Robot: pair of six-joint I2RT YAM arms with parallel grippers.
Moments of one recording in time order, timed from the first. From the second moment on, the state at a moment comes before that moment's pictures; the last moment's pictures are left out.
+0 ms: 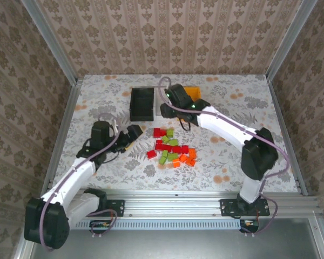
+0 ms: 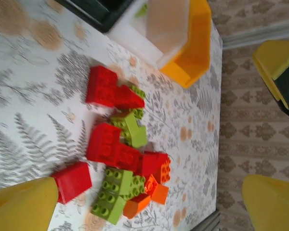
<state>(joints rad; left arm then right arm) -0.36 0.97 0.51 -0.14 0.53 -0.93 0.65 1.74 1.45 -0.51 0.16 0.37</state>
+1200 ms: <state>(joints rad) -0.60 0.81 0.39 -0.17 0.31 -0.96 0.67 1.55 0.84 -0.53 0.18 0.56</state>
